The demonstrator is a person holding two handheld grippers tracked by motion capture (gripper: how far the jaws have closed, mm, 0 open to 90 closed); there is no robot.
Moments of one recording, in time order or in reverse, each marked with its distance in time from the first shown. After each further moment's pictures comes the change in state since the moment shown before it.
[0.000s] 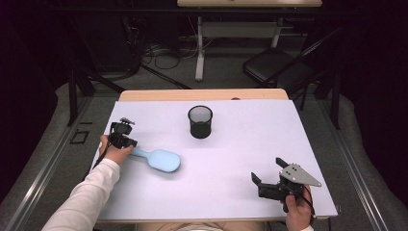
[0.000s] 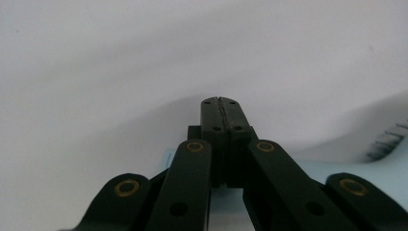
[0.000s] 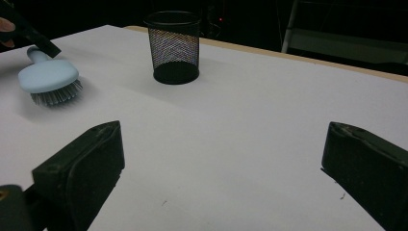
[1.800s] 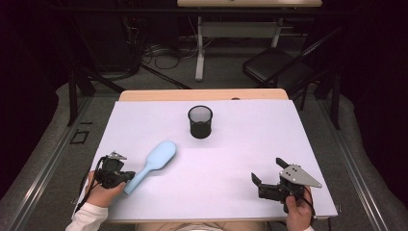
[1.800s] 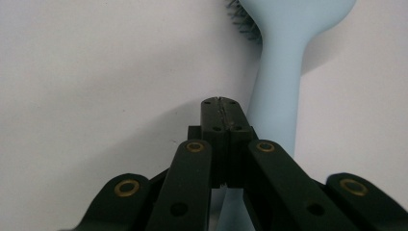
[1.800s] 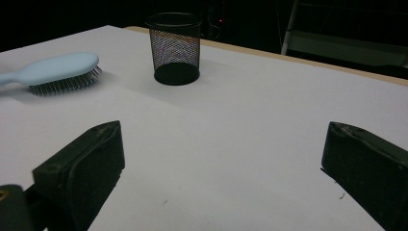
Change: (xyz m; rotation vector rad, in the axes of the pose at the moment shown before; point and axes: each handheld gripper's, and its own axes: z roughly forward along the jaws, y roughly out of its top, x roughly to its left) left arm -0.038 -0.105 -0.040 -0.069 -0.146 0.085; right arm 0.002 0.001 -0.002 -0.005 -0.002 -0.006
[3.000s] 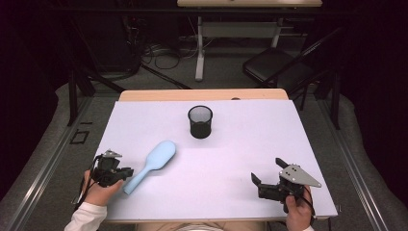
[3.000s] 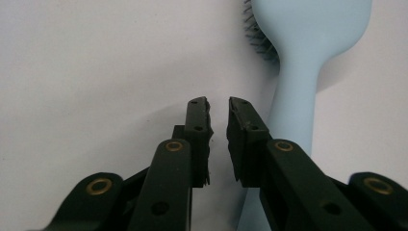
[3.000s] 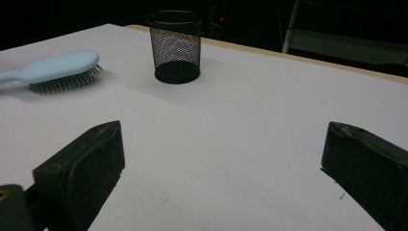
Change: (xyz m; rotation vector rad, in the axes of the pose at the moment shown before) left arm 0.010 -0.001 -0.005 -0.066 0.014 -0.036; right arm 0.000 -0.001 0.001 0.007 0.004 0.001
